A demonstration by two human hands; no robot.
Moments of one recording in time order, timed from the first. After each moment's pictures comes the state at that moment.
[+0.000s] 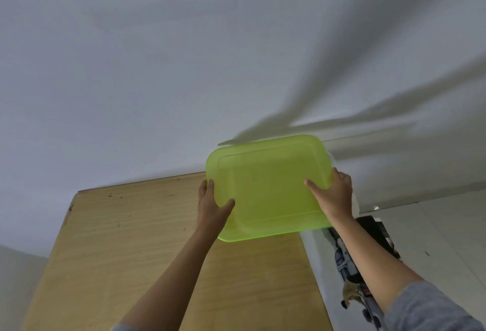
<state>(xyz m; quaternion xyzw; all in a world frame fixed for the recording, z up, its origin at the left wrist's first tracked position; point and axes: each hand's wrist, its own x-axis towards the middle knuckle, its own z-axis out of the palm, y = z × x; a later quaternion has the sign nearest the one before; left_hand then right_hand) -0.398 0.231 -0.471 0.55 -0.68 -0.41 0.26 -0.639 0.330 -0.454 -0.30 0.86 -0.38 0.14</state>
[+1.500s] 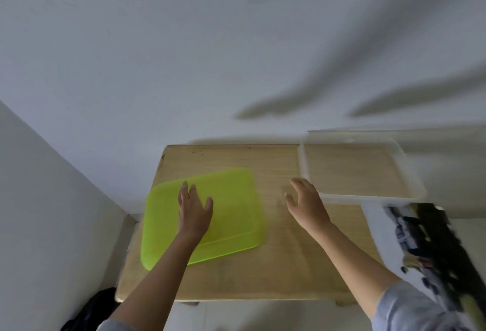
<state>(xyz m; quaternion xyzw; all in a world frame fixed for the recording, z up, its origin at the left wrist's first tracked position) -0.149 0.263 -0.481 0.68 -0.66 -0.26 0.19 -0.395 0.329 -0.467 -0.57 0.77 -0.22 0.18</state>
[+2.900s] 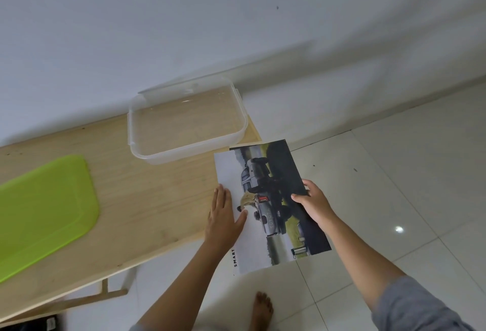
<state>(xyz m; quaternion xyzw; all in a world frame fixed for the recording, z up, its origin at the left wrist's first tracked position) -0.511 0.515 -0.555 0.46 -0.85 -0.27 -0.02 -0.707 0.621 -0.526 -0.15 0.81 -0.40 0.41</state>
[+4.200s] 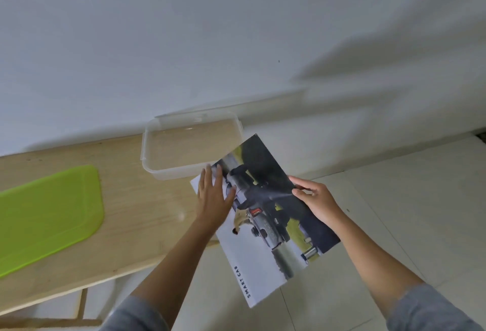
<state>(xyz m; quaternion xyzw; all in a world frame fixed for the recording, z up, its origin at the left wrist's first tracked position) -0.529 0.476 -0.485 0.46 -0.83 -0.26 0.15 -0.729 0.621 -0.445 -0.37 0.74 -0.45 0.33</state>
